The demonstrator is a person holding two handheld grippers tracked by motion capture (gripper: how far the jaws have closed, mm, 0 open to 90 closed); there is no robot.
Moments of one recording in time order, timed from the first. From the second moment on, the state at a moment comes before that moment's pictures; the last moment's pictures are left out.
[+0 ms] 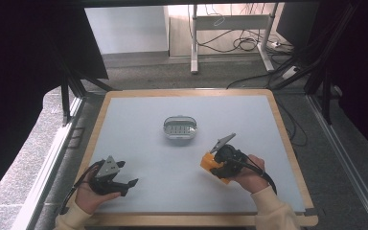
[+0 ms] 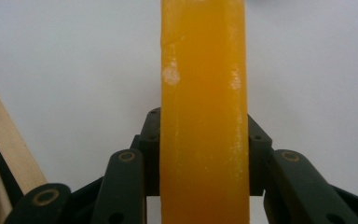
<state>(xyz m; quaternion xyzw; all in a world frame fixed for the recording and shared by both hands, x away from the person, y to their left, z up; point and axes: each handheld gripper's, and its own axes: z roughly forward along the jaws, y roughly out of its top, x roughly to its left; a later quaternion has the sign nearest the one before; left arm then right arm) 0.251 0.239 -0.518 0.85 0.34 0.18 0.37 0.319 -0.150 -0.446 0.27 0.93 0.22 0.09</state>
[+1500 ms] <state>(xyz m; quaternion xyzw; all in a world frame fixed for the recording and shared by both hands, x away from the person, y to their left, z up) 0.251 0.238 -0.518 0.85 0.33 0.18 0.37 0.374 -0.125 -0.412 0.25 0.93 0.25 0.10</state>
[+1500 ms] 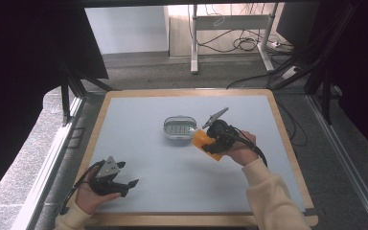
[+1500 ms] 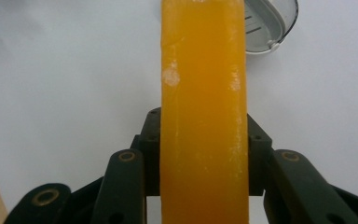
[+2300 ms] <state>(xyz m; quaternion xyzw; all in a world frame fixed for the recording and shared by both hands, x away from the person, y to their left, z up) 0.251 0.238 -0.519 0.85 0.33 0.18 0.37 0.404 -0.105 -0.410 0.23 0.94 0.24 0.10</state>
